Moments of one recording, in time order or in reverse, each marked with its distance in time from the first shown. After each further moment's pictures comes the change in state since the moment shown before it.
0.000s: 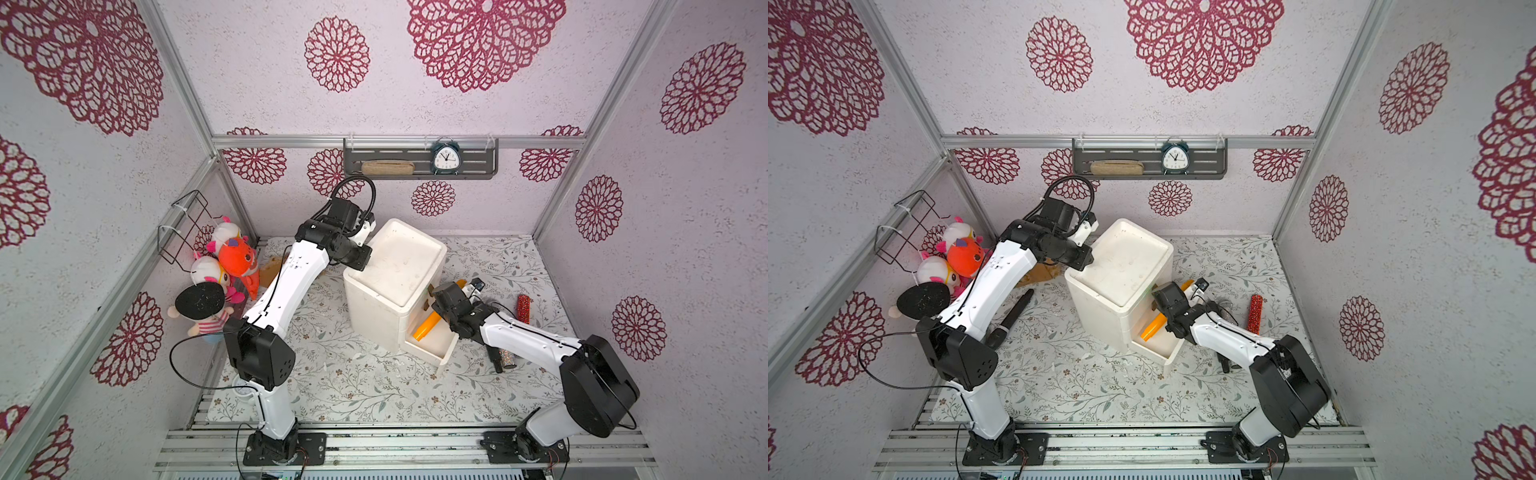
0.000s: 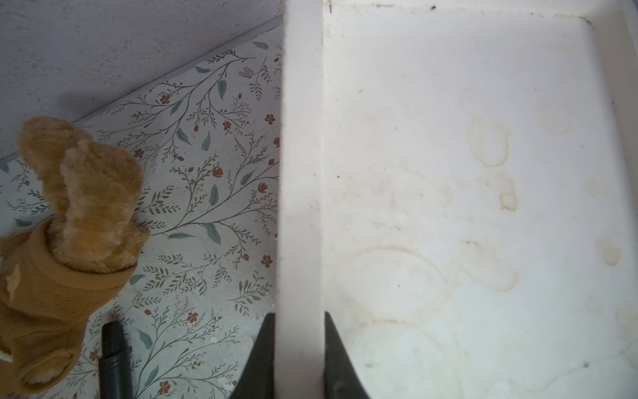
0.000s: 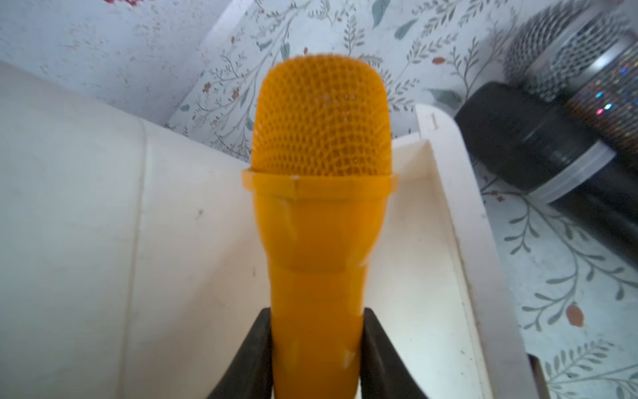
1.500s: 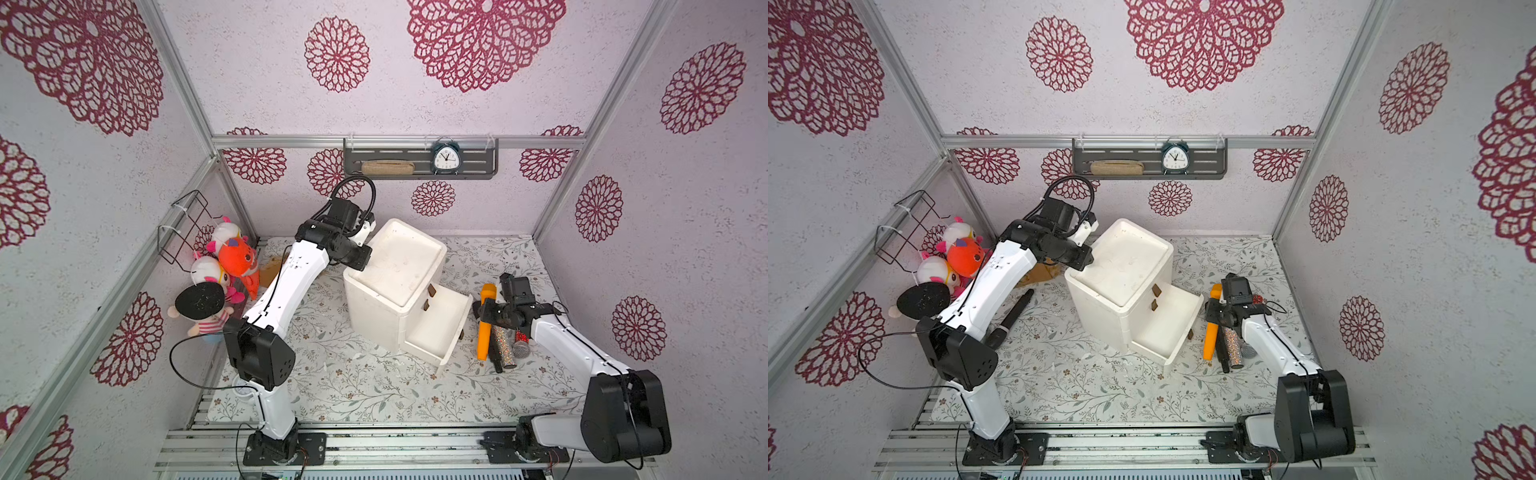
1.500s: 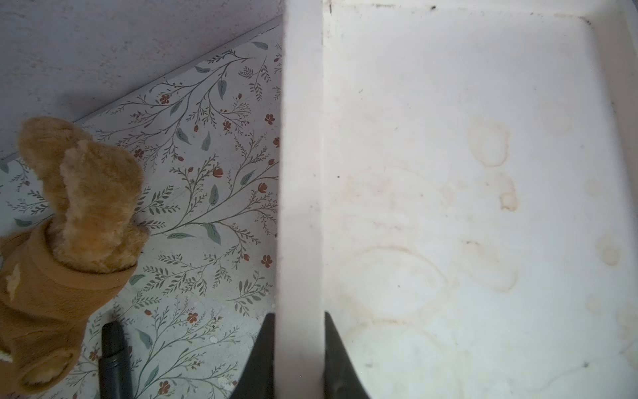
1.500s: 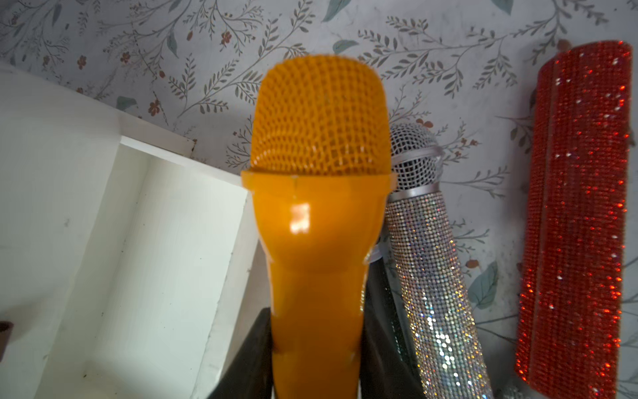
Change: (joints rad) left arm 0.000 0.000 0.000 0.000 0.001 0.000; right arm -0.503 -0.169 -0.120 -0.162 -0.544 -0.835
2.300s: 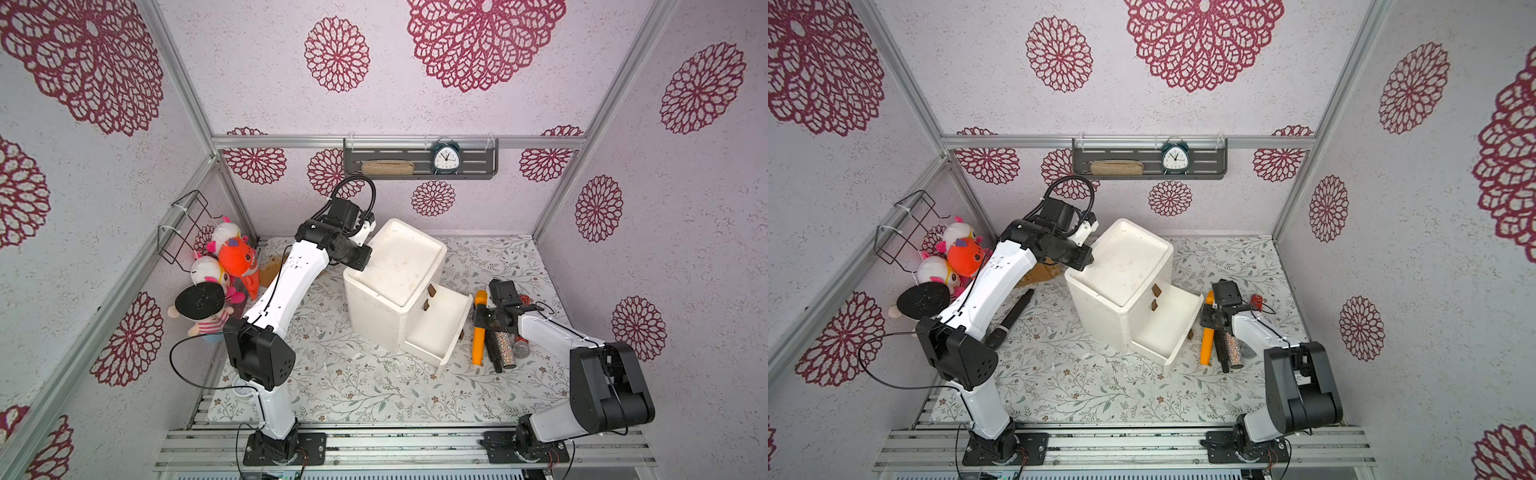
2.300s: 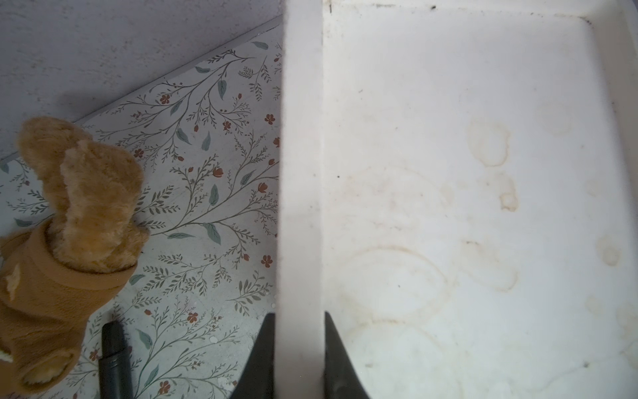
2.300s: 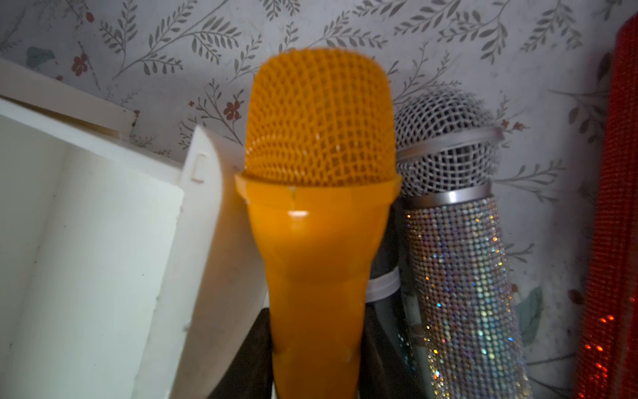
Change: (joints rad) left arm 0.000 0.000 0.000 0.000 0.000 0.000; right arm 0.038 0.151 -0.022 0.098 0.066 -0.010
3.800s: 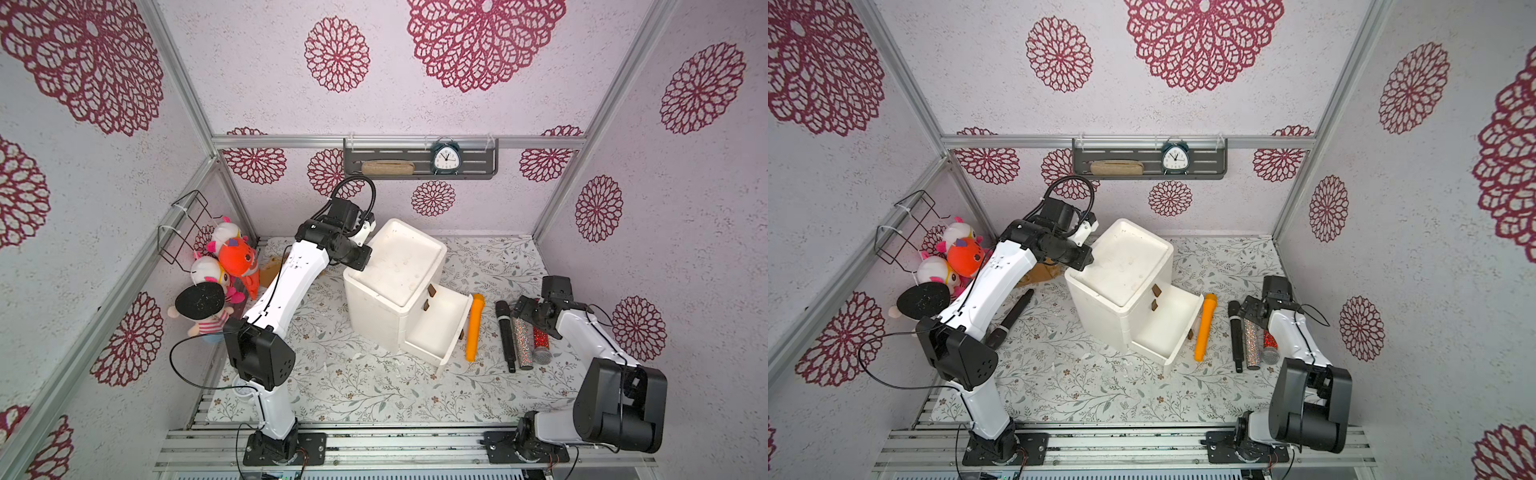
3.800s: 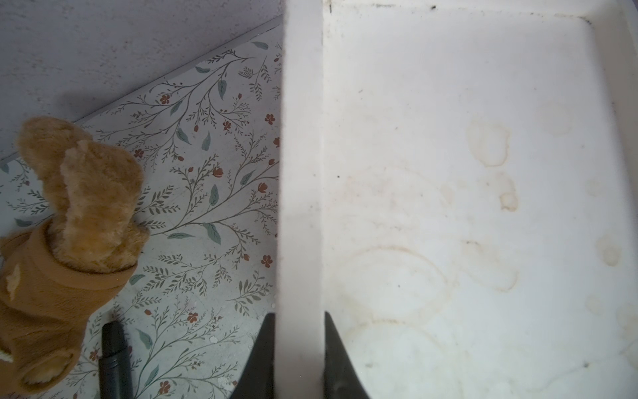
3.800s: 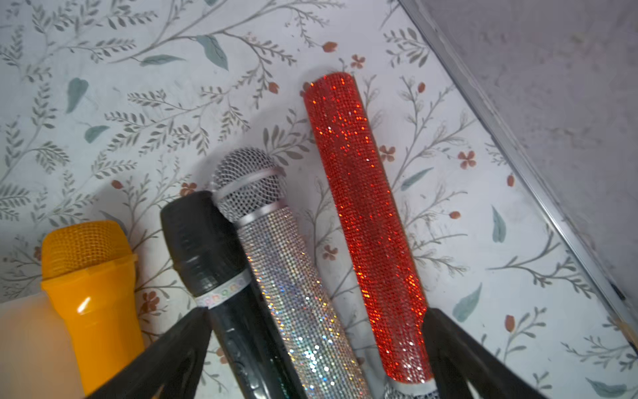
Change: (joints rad) left arm 0.000 0.000 0.000 -0.001 0.000 0.004; right arm -0.396 -0.105 0.070 -0.204 0.097 -0.047
